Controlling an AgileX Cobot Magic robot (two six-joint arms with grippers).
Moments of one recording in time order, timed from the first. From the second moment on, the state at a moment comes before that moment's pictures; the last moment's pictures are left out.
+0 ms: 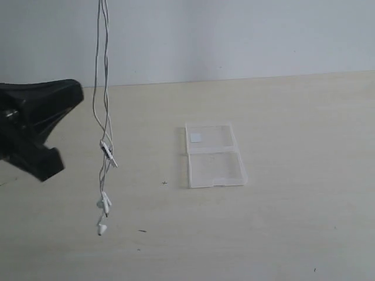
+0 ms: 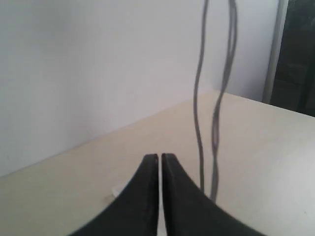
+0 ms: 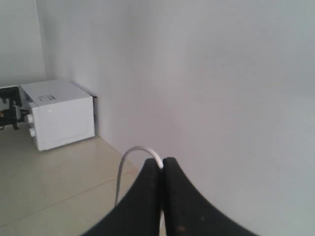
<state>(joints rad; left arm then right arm) -0.45 1.01 -0.40 0.28 -0.47 -0.30 0.63 1.63 -2.40 0.41 0.96 -0.31</state>
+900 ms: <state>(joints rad) -0.51 1.20 -0.57 0.44 -0.50 -0.52 0.63 1.62 -2.42 0.21 1.05 -0.16</state>
